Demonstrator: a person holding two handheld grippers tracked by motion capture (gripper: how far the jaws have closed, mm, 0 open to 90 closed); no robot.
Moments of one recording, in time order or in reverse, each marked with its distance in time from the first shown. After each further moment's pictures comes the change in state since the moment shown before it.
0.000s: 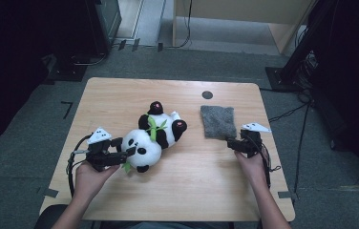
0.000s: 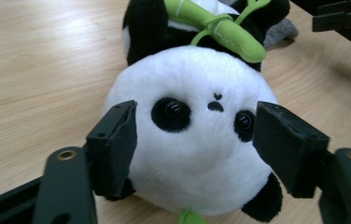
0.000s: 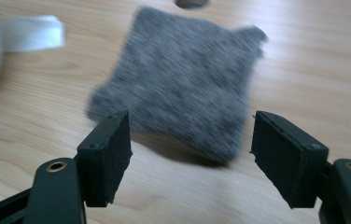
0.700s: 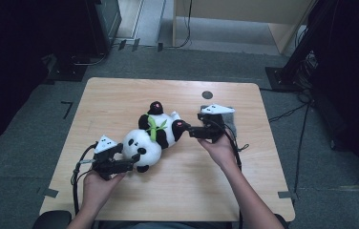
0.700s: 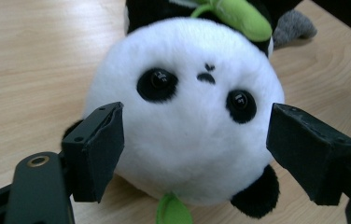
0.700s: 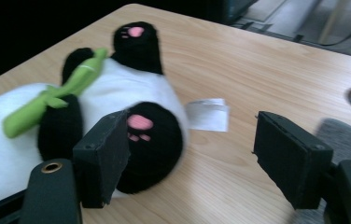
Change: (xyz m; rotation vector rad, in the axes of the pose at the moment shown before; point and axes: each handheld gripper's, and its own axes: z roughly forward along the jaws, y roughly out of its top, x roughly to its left) left arm -0.020 -0.019 0.014 0.025 0.077 -0.035; right arm 0.110 0.074 0.016 -0.059 0.353 -0.133
